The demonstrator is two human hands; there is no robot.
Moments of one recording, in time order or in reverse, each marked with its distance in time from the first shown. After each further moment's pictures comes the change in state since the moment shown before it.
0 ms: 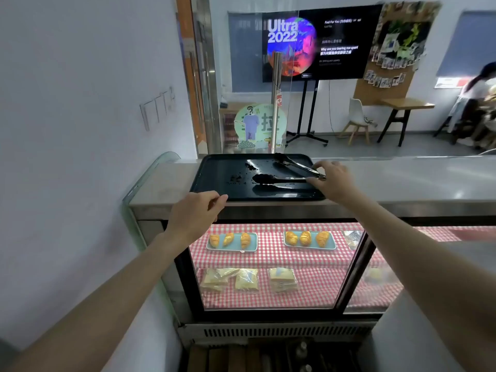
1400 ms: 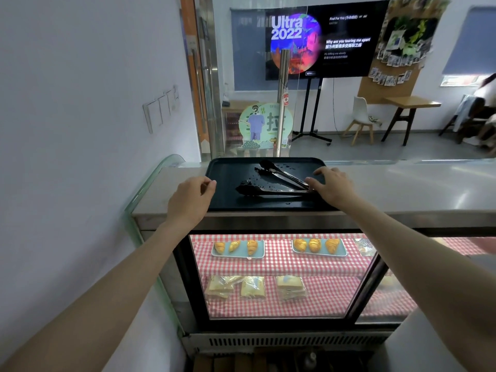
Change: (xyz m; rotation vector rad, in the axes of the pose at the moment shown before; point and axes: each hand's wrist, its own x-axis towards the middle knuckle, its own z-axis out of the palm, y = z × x) left_hand 0.064 -0.064 0.018 -0.082 0.159 -0.161; right_hand 0.037 -0.015 0.043 -0.020 -0.082 0.064
